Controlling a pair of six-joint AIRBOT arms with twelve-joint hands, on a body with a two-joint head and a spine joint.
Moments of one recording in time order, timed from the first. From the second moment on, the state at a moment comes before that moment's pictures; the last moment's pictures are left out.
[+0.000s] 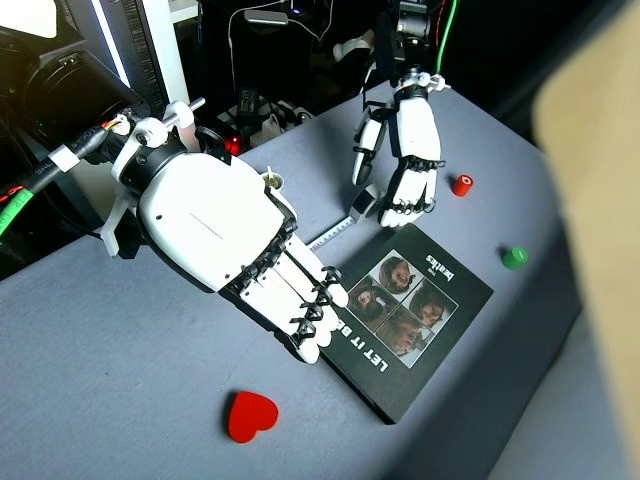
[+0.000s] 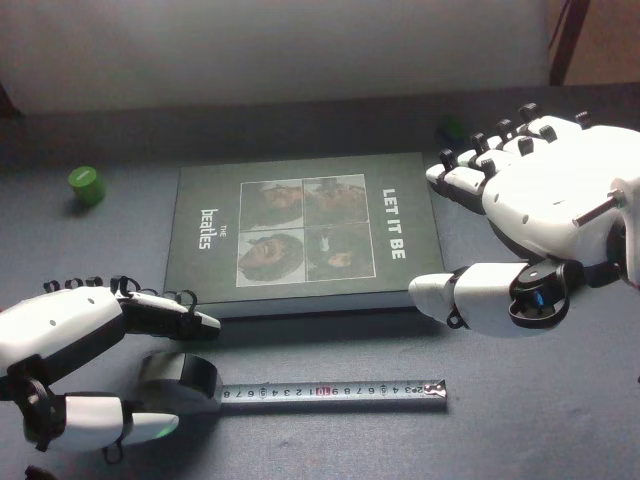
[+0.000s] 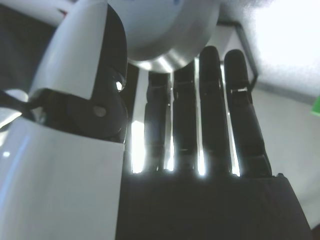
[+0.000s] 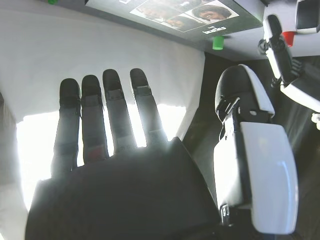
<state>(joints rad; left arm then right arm) 1.17 -0.86 0.90 -0.21 -0.80 0.53 -0.23 -0.98 0.54 -1.50 -0.91 0.45</state>
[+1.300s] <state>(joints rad) 0.98 -0.79 0.88 -0.16 -0.70 0.54 -0.22 -0.98 0.54 -1.60 -0.90 0.52</state>
